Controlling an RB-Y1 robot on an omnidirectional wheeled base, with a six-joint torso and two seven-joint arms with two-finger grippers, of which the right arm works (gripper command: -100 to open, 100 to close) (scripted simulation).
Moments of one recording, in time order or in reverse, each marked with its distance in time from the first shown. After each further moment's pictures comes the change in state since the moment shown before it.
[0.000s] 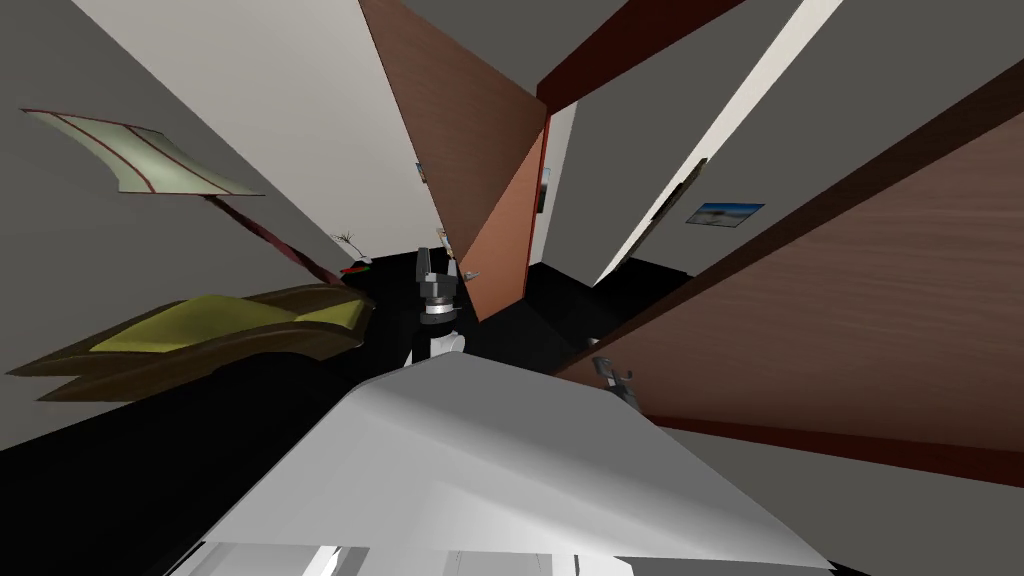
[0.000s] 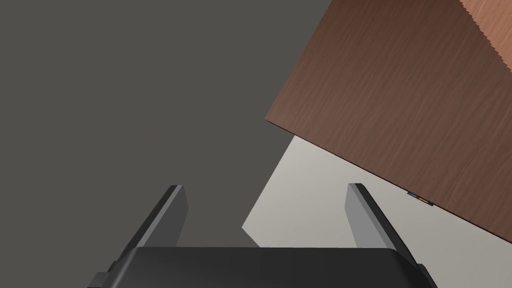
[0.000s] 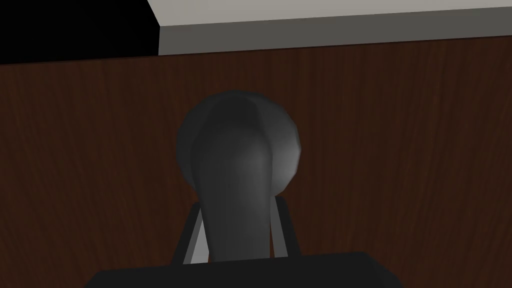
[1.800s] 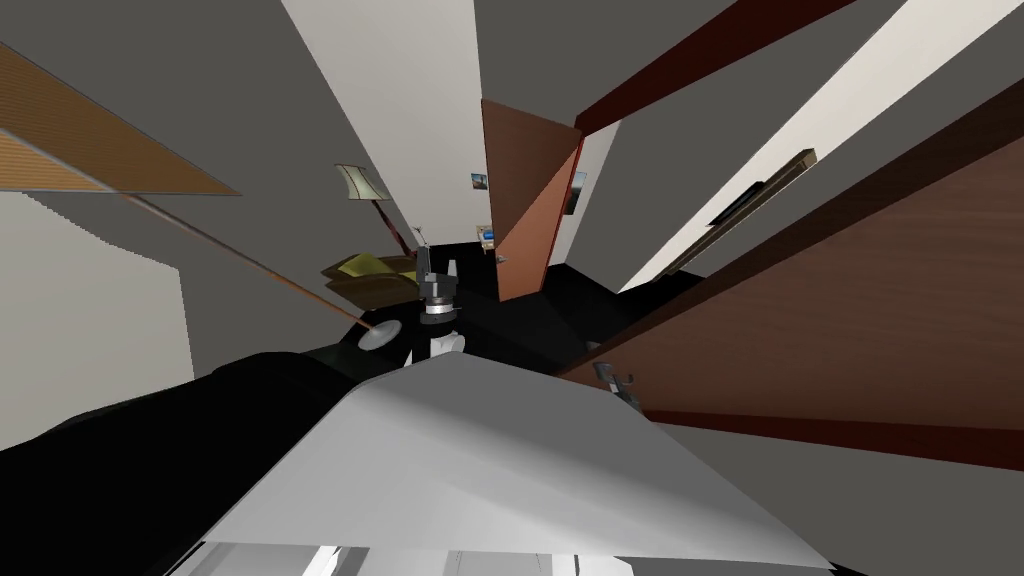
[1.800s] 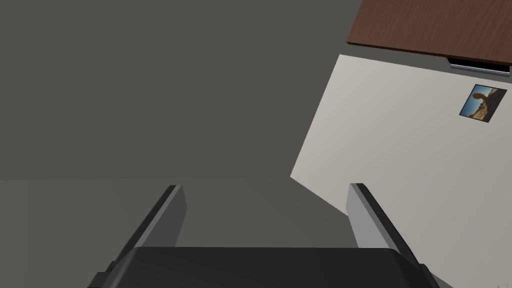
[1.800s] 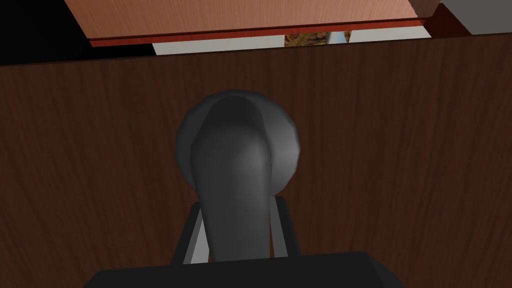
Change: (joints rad) arm -0.015 -0.028 0.048 0.103 0.006 -0.110 -0.034
